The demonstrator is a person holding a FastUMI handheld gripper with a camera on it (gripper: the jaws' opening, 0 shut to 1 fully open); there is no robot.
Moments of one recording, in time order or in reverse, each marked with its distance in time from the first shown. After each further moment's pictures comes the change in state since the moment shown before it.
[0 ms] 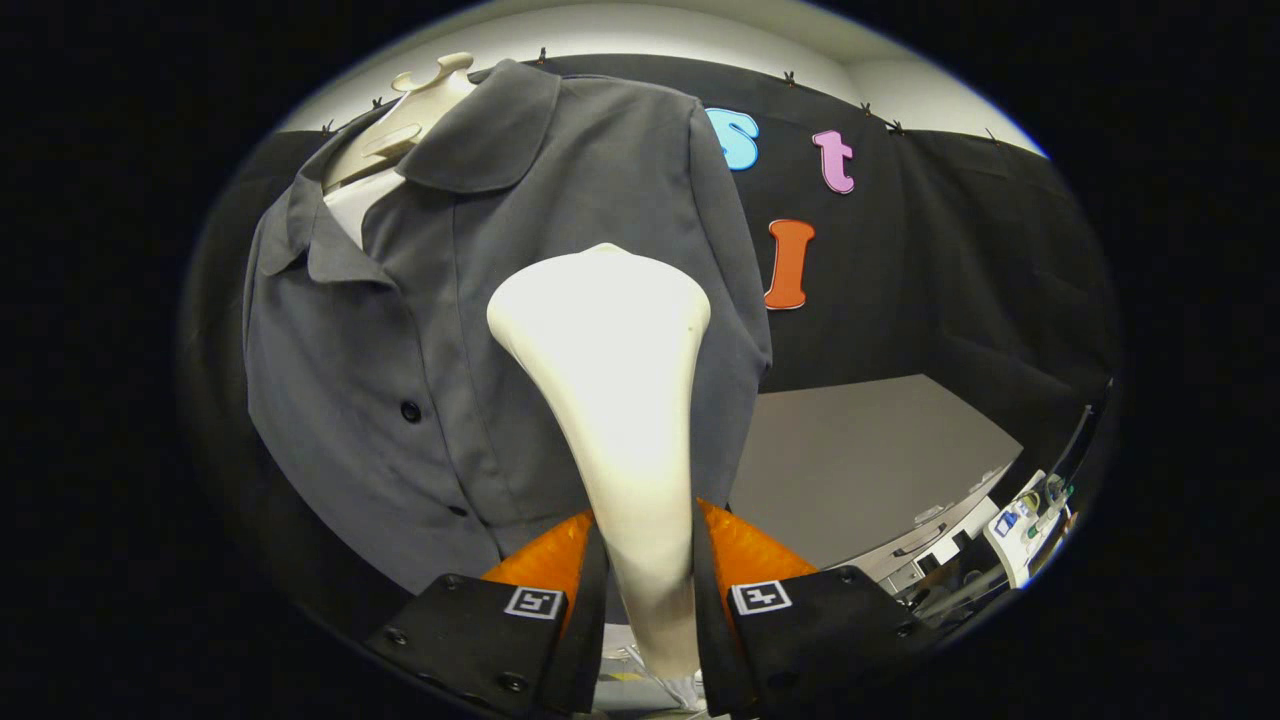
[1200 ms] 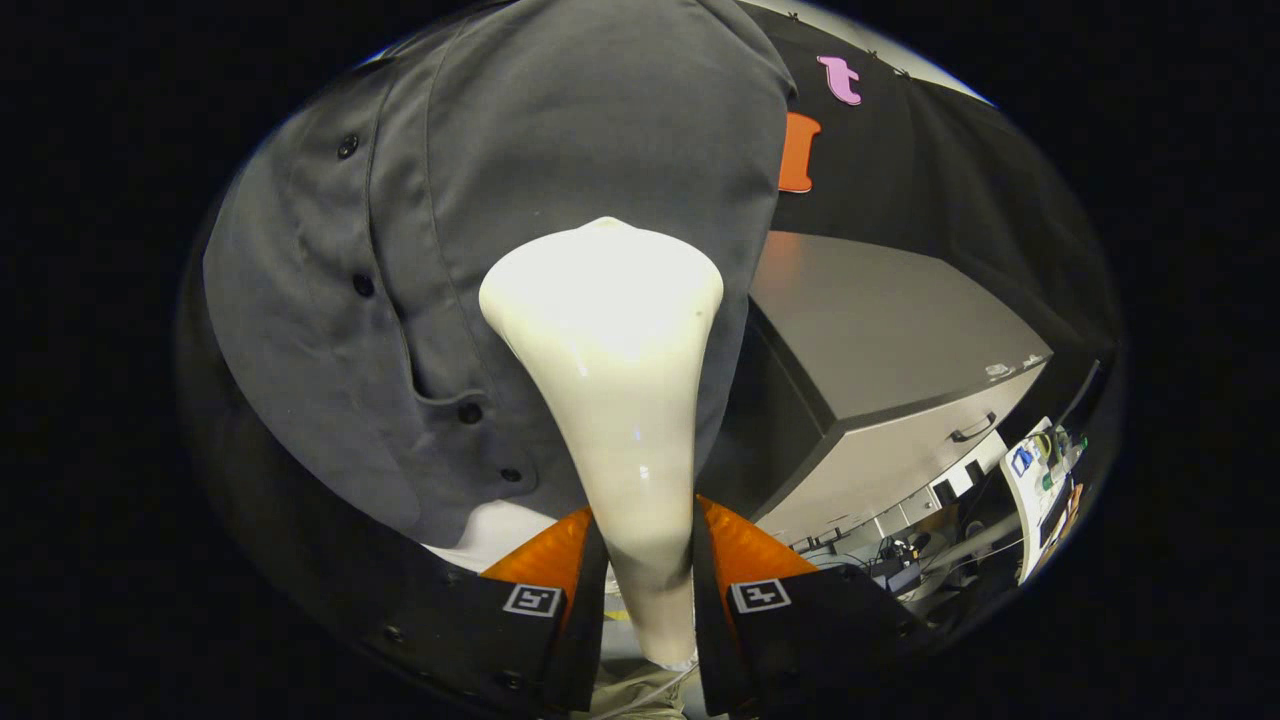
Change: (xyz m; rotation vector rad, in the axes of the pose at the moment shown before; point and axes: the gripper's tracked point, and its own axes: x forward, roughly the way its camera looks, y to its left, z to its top) arm 0.040 0.001 -0.174 -0.001 0.291 -0.023
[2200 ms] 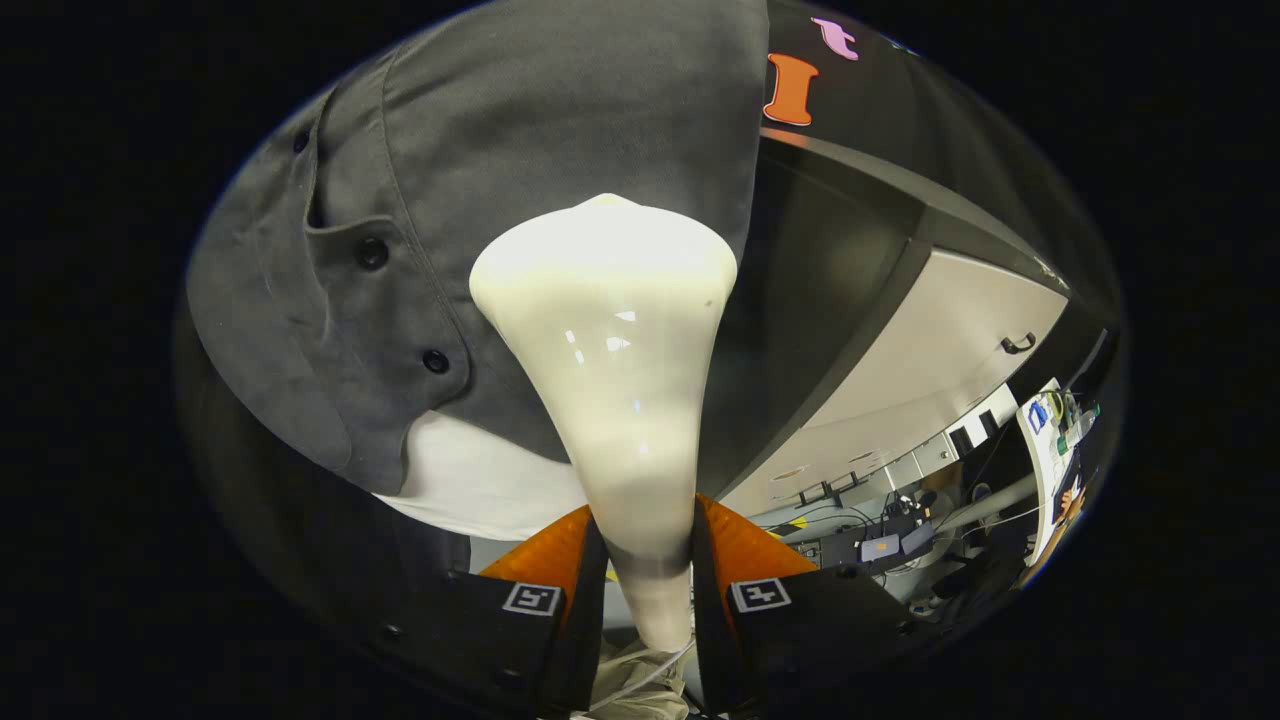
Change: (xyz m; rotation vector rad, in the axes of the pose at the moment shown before) arm 0.056 -0.004 -0.091 0.023 0.168 -0.028
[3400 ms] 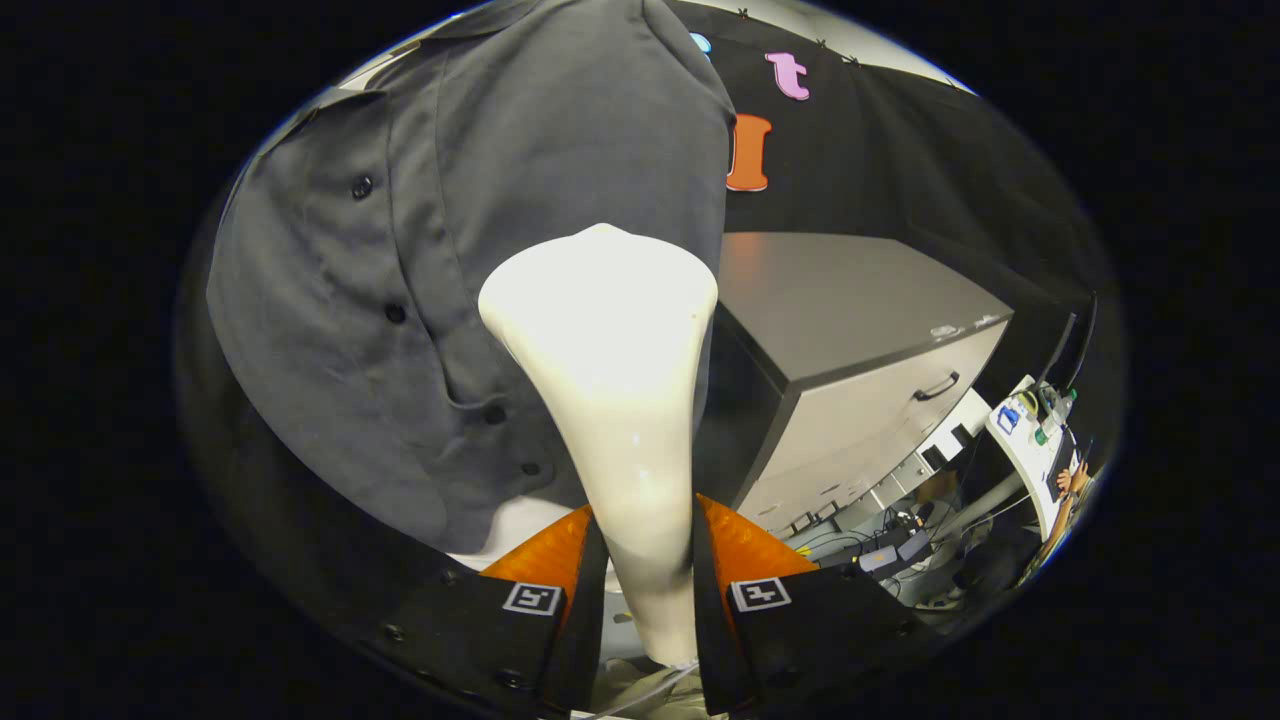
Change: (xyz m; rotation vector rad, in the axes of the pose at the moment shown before) arm -0.132 0.022 0.084 0.096 -0.252 -0.029
